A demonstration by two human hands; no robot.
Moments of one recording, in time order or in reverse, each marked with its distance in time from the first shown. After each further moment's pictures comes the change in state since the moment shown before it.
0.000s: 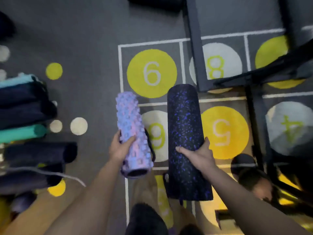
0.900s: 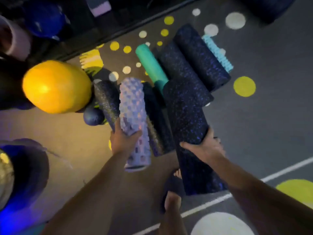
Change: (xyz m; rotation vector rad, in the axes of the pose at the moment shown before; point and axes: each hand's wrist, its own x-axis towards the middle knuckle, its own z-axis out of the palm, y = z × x) left_hand 0.214 -0.358 -0.501 -0.560 0.788 -0.477; right_hand -0.139 -0.352 0.713 -1.256 -0.213 -0.828
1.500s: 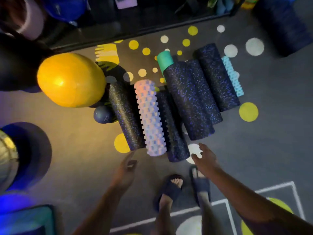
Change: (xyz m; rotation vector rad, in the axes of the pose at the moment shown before) left_hand -0.025 -0.019 -0.081 -0.236 -0.321 -0.268; right_hand -0.011 -0.106 -0.016 -0.069 -0.111 -0.084
